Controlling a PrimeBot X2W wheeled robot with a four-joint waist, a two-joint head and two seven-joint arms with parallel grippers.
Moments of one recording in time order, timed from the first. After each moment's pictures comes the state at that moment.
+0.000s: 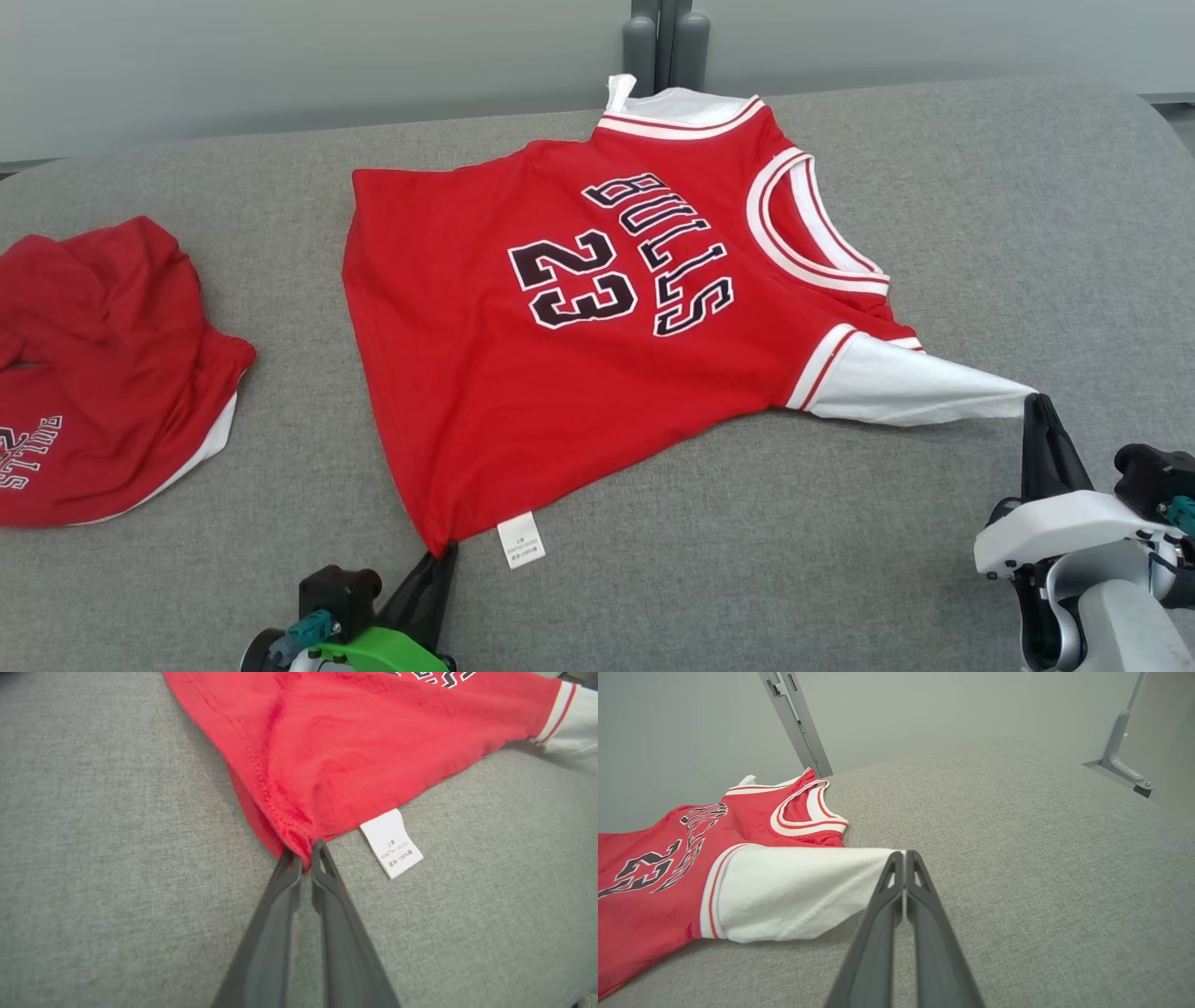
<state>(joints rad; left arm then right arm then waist) -0.06 0.06 -0.39 0.50 -0.41 -0.12 -0.26 -0.05 -0.05 -0.09 0.36 0.22 0.01 -0.25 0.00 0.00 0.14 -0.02</state>
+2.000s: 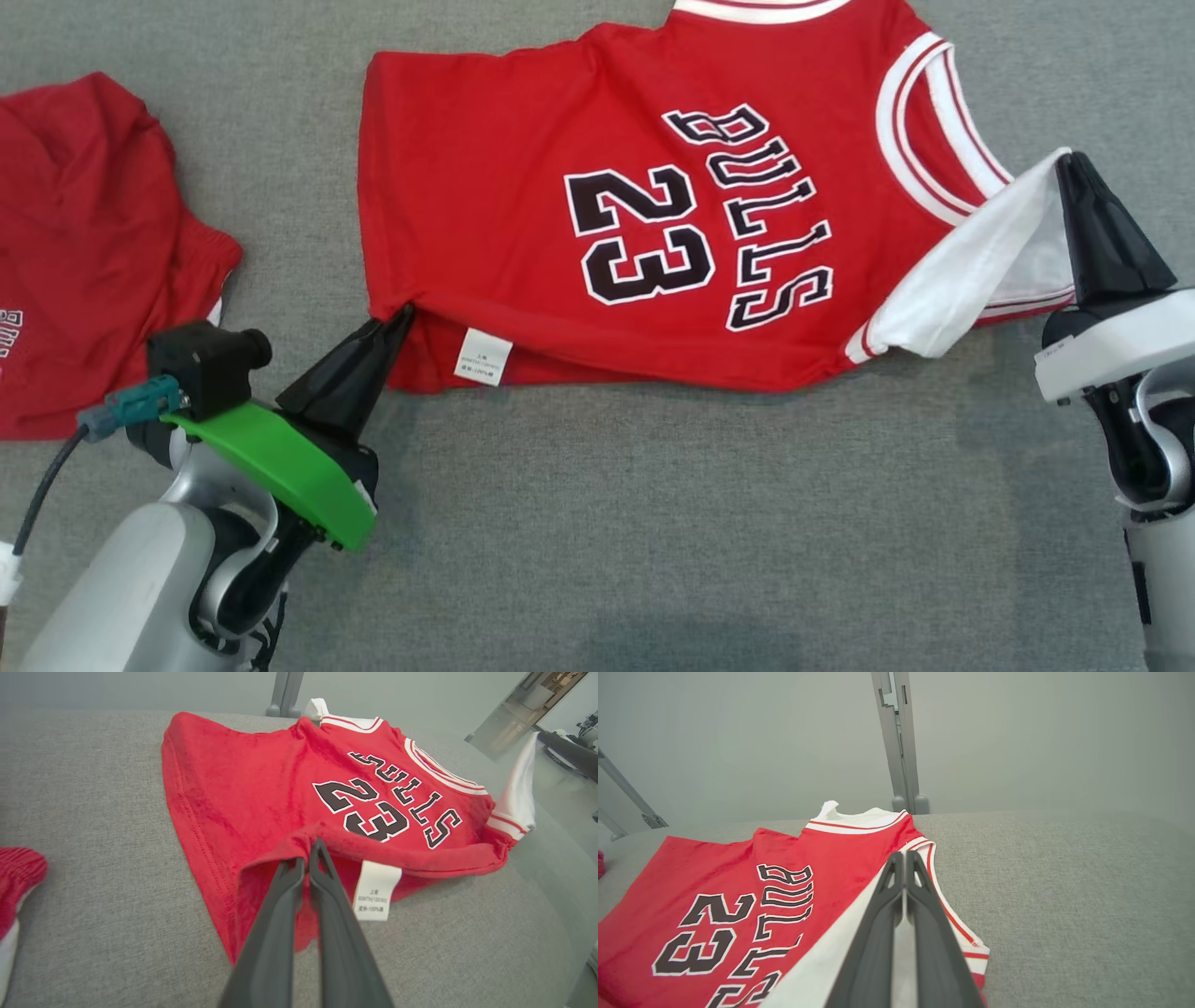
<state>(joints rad) -0.28 0.38 -0.45 -0.06 -0.75 -0.12 0.07 -0.21 -0.19 -0.04 -0.05 0.29 0.11 0.05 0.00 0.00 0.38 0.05</state>
